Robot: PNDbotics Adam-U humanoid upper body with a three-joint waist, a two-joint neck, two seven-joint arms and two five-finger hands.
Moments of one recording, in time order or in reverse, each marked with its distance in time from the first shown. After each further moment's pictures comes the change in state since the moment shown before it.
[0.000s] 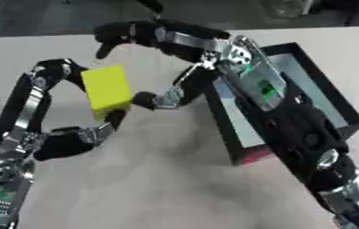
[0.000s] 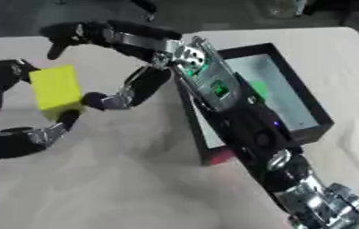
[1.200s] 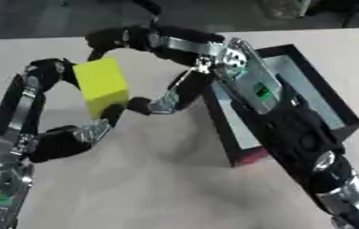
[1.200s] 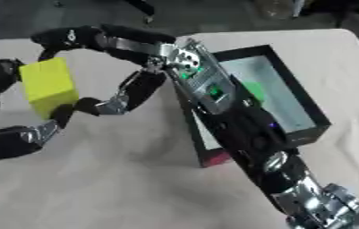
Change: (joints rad) left arm 0.001 -0.011 -0.016 -0.019 0.056 0.021 0.033; right arm 0.001 -0.001 0.016 -0.015 0.004 0.005 0.005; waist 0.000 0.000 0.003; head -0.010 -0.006
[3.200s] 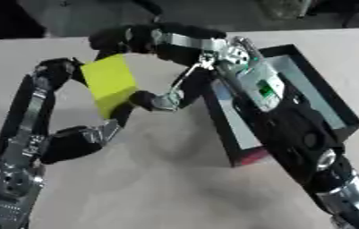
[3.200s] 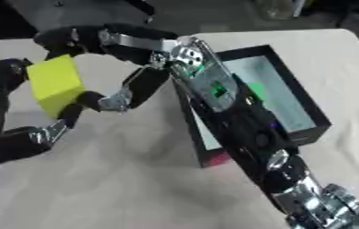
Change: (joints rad) left arm -0.007 -0.045 -0.007 0.006 -0.024 -0.037 0.006; right arm 0.000 0.001 -0.023 0.005 -0.100 0.076 0.076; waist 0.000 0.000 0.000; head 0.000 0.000
